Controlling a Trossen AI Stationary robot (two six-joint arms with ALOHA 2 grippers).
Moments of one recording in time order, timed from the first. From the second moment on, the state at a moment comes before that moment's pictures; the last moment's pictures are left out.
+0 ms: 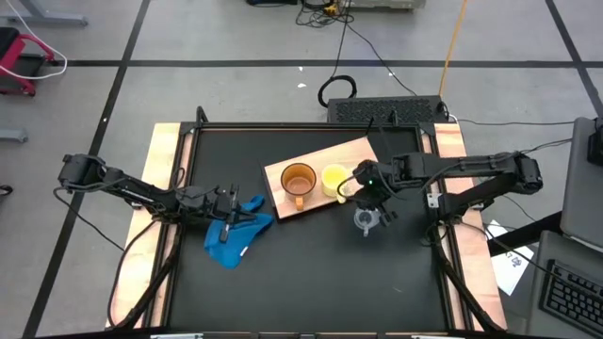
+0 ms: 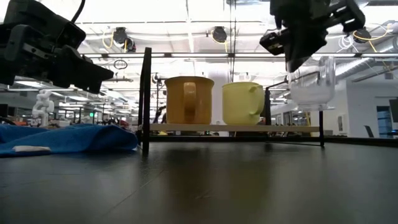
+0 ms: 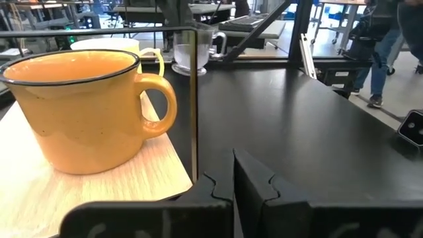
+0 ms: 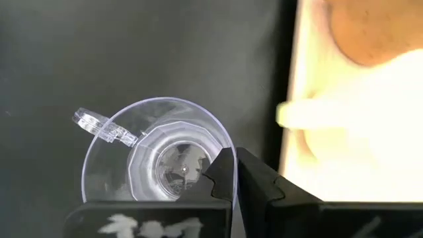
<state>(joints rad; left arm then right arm) -0.11 1.03 0.01 0.88 0.05 -0.02 -0.07 1.28 1.05 -0.90 -0.16 -0.51</state>
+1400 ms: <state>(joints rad) -0.11 1.03 0.01 0.88 0.02 -0.01 -0.67 1.31 1.08 -0.89 -0.48 -0.96</state>
